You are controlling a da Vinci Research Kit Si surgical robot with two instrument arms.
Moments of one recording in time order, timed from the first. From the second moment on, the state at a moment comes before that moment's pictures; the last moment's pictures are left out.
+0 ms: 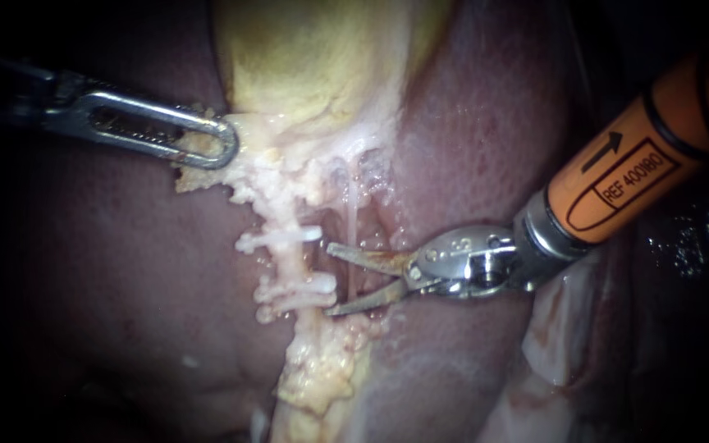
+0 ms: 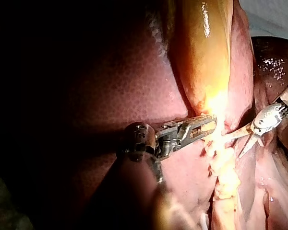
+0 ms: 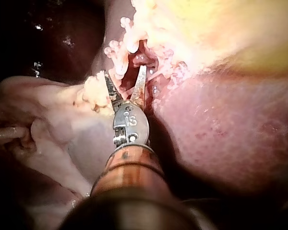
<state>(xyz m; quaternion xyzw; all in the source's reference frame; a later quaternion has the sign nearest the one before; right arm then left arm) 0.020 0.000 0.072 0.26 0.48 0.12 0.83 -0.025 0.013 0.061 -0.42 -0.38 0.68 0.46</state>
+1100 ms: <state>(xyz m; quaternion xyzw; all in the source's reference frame) 0.028 0.000 0.071 0.32 0.55 0.10 0.77 -0.025 0.013 0.061 -0.42 -0.38 0.68 0.46</state>
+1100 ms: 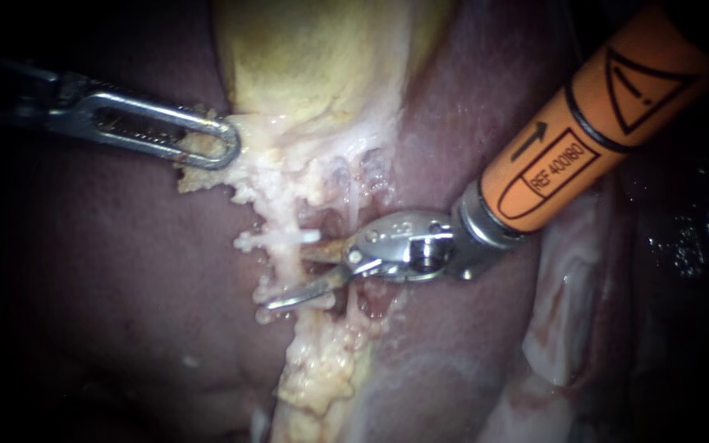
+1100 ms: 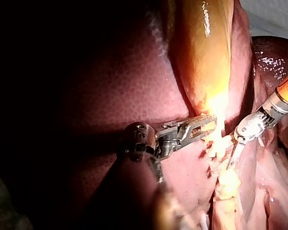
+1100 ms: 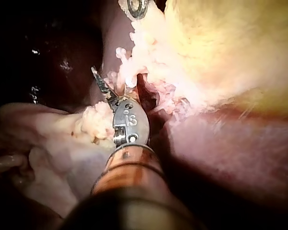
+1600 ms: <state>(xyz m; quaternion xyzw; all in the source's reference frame) 0.031 -0.001 0.071 0.33 0.53 0.17 0.77 -0.026 0.013 0.061 -0.42 -0.38 0.68 0.46</state>
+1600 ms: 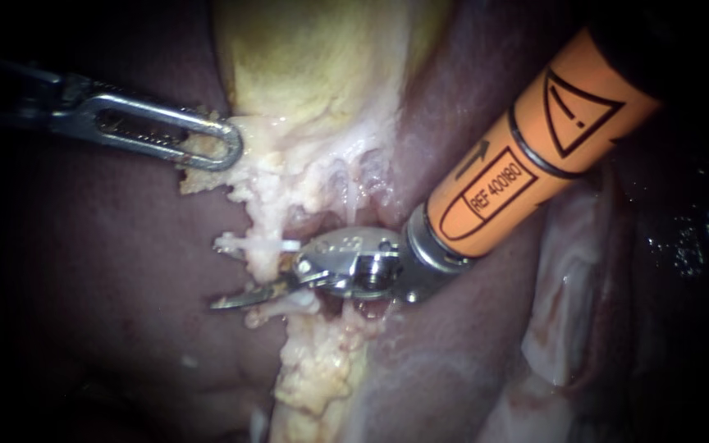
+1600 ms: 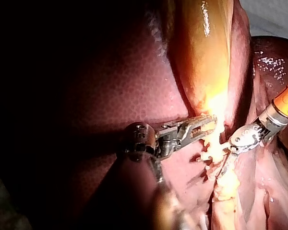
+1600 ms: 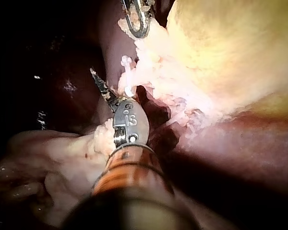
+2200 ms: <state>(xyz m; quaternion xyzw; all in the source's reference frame) 0.031 0.000 0.062 0.37 0.56 0.20 0.71 -0.026 0.013 0.062 -0.42 -0.38 0.68 0.46</state>
